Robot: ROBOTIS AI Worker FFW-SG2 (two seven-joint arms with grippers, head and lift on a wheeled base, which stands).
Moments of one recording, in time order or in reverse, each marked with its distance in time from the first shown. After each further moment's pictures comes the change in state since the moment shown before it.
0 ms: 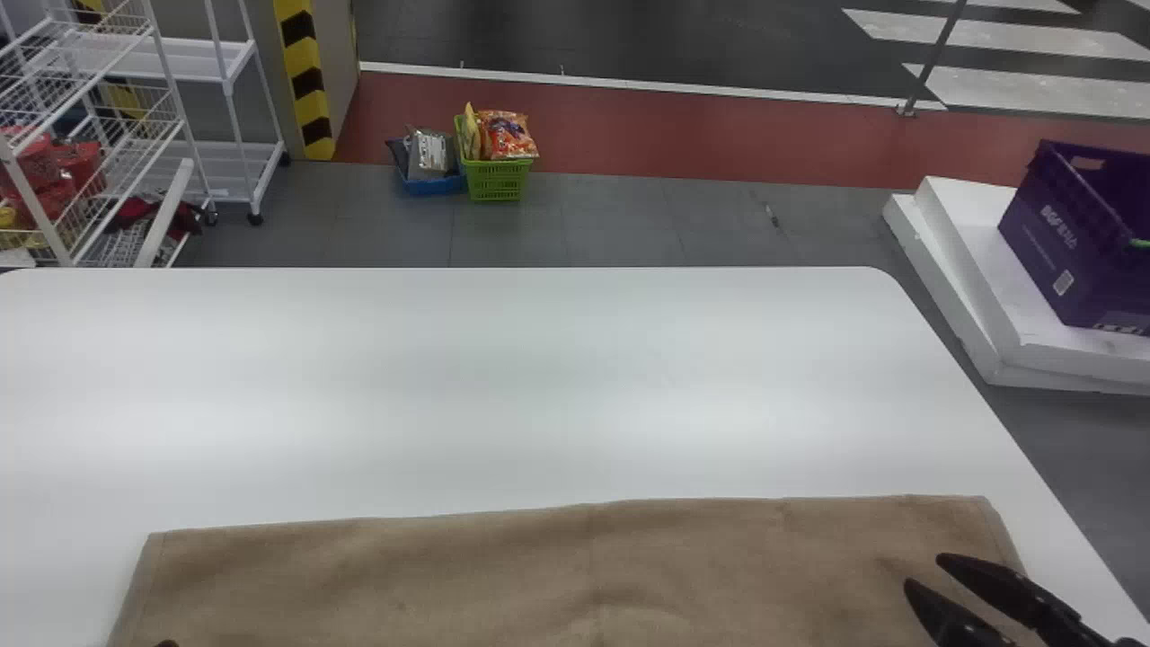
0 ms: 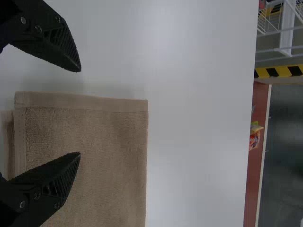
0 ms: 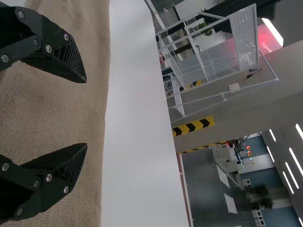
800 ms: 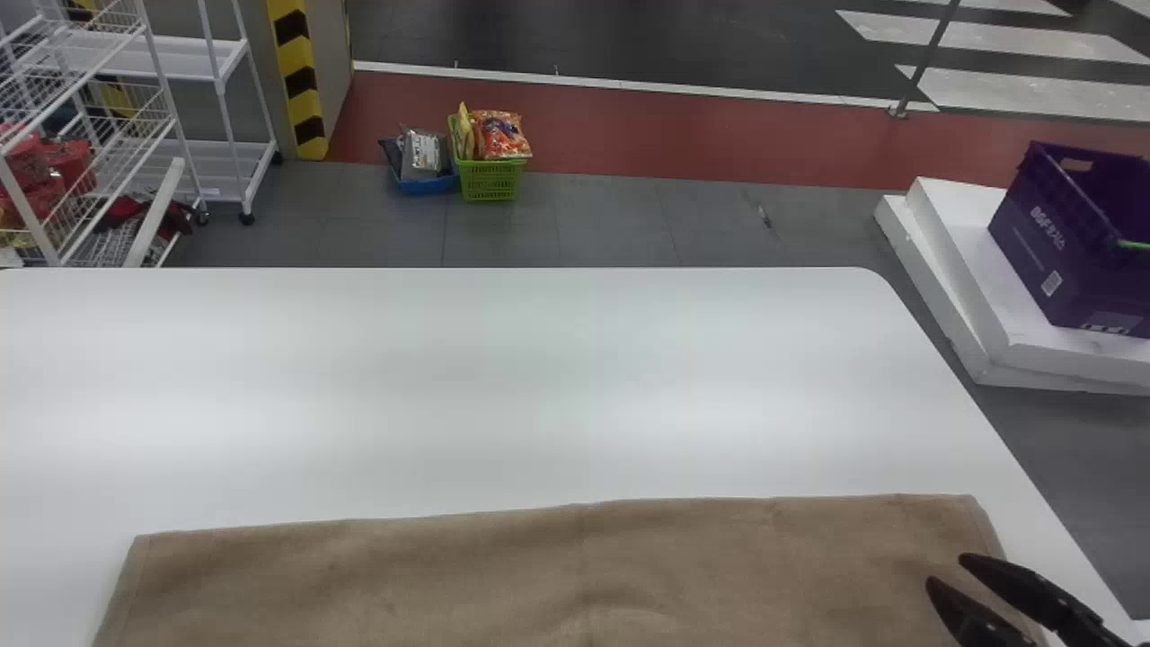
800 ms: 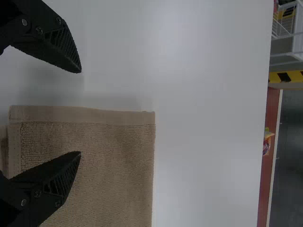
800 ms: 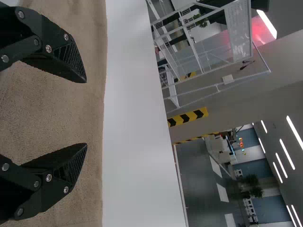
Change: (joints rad) left arm -0.058 0.000 -0.004 0.070 -0.047 0.054 -0.038; right arm -0.019 -0.017 -0.052 0.058 -0.021 -0.041 0.007
